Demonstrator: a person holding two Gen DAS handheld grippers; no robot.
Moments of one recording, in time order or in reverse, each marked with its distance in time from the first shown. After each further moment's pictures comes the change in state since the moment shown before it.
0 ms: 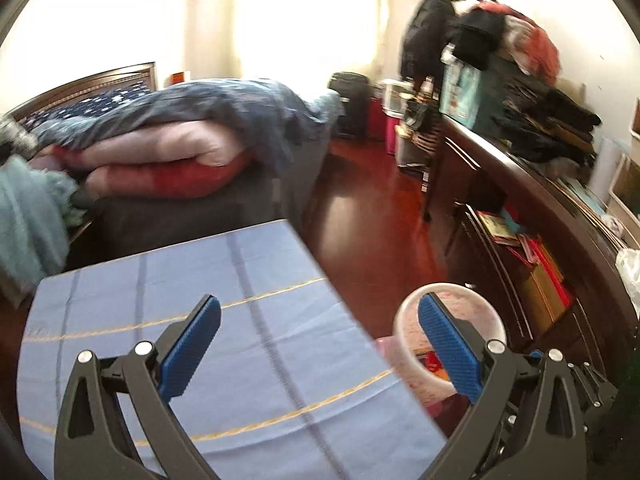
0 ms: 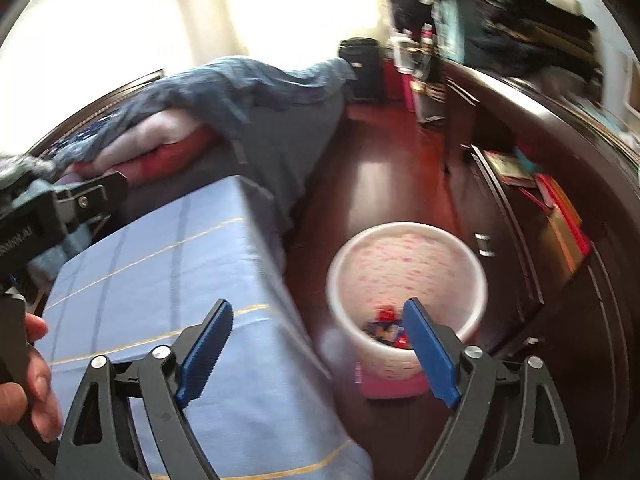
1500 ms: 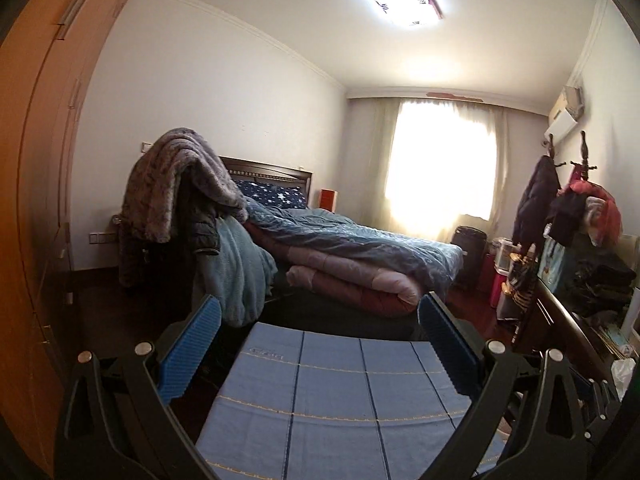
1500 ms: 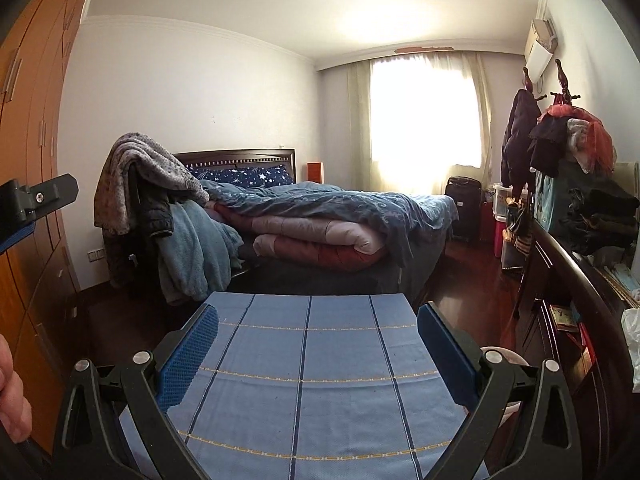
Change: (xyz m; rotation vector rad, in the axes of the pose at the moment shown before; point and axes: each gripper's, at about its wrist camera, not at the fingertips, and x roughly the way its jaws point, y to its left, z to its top) left arm -0.400 0.151 -0.085 -0.278 -0.512 0.406; right arm -0.235 0.220 -0.069 -0.311 -0.433 0.239
